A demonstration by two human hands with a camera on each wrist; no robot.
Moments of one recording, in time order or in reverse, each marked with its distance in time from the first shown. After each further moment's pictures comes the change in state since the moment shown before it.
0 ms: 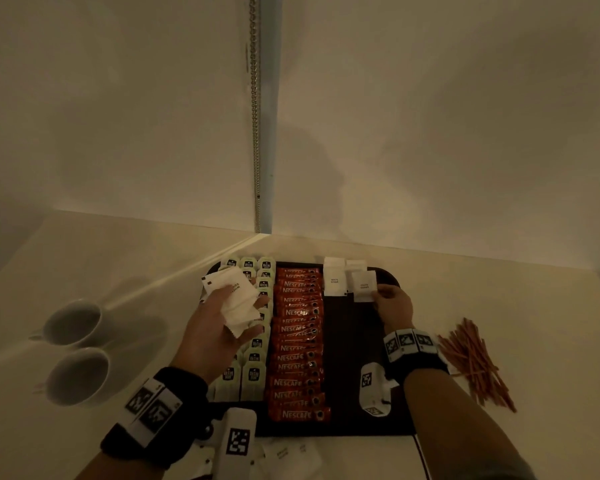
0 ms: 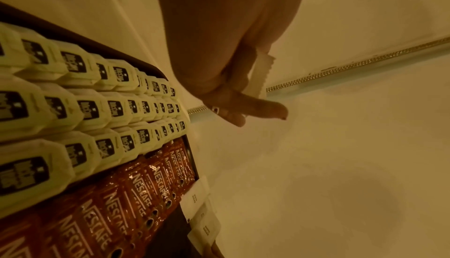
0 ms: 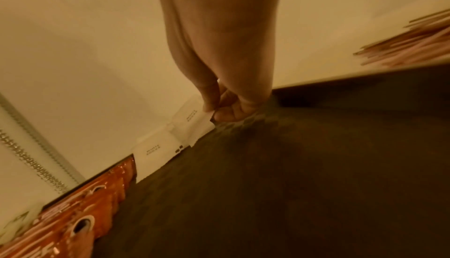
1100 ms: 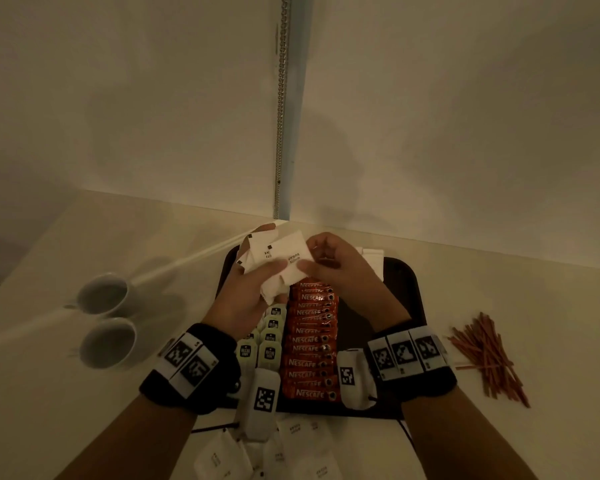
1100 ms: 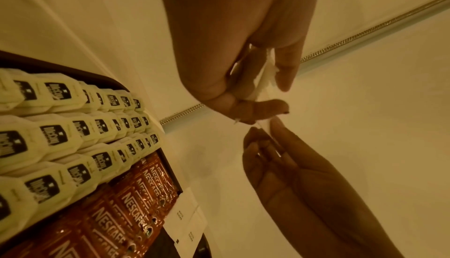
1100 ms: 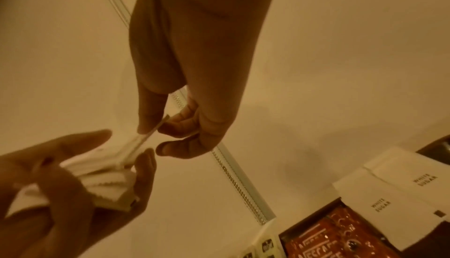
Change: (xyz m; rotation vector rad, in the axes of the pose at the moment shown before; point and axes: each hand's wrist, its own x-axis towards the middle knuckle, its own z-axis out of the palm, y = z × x) left_hand -0.010 0.012 0.022 0.172 -0.271 0.222; right_hand -0.141 -0.131 -0.002 0.242 -0.823 -0.499
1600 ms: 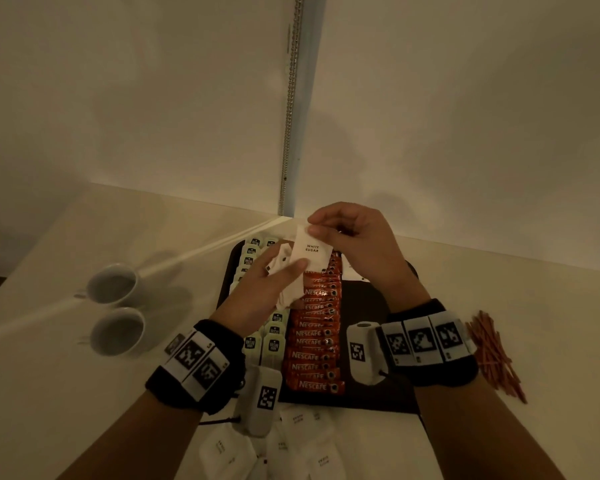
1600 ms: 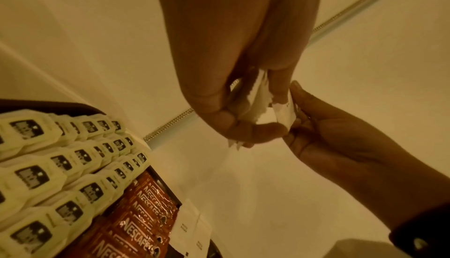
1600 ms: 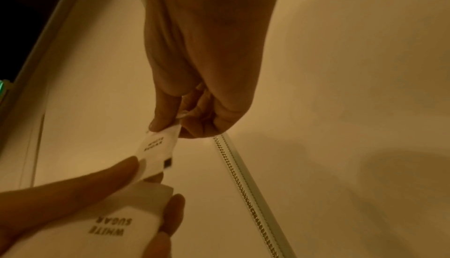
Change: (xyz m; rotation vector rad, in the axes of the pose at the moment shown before) left_hand -0.010 -0.006 0.001 0.211 -0.088 -0.052; right_hand -0.002 -0.048 -0.003 -0.103 0.148 -0.257
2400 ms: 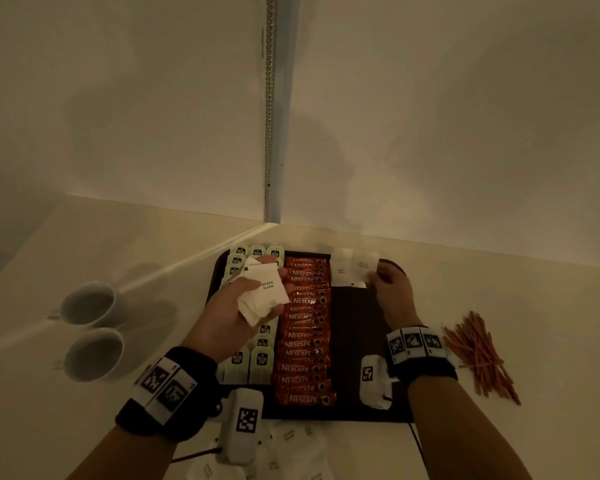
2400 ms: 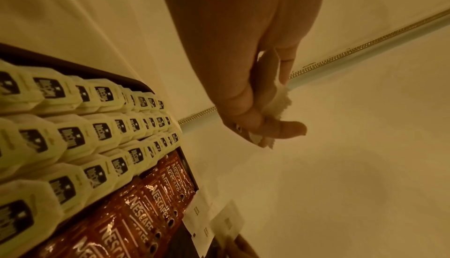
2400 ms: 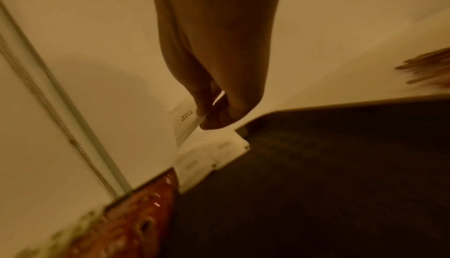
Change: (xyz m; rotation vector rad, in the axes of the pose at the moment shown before) left_hand 0.004 -0.008 -0.013 -0.433 0.070 -0.189; right_hand -0.024 0.170 -0.061 -0.139 0.486 0.560
